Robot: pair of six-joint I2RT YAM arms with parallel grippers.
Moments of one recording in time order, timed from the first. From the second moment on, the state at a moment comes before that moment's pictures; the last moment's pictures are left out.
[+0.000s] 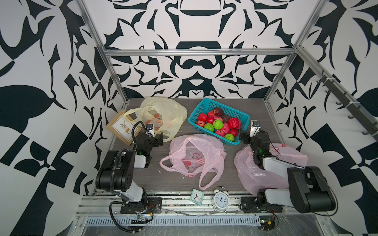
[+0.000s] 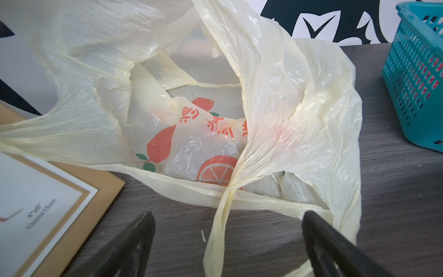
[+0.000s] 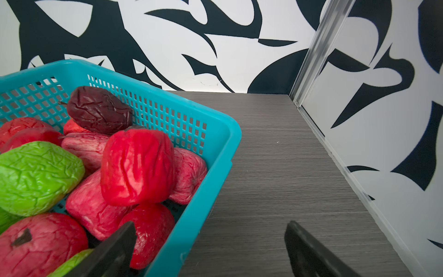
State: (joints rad) left arm -0.06 1.57 0.36 0.86 0.08 0.05; right arm 0.06 1.29 0.37 0.64 0.10 0.00
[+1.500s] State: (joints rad) left arm -0.06 1.57 0.36 0.85 0.09 0.04; right arm 0.10 1.57 0.32 0.82 0.18 -0.01
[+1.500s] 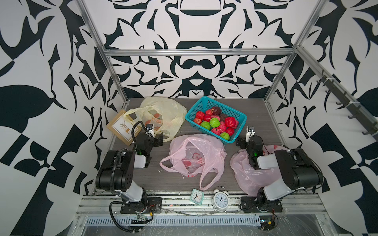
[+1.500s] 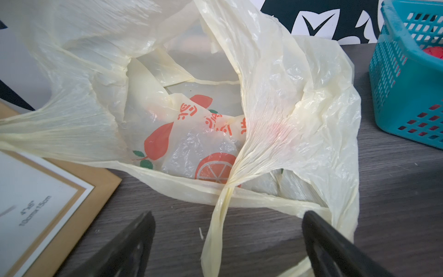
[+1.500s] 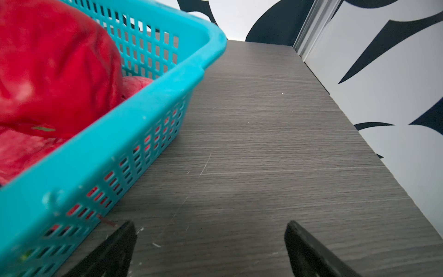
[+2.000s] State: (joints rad) left arm -0.06 1.57 0.36 0.85 0.09 0.04; right arm 0.10 1.57 0.32 0.81 0.14 -0.02
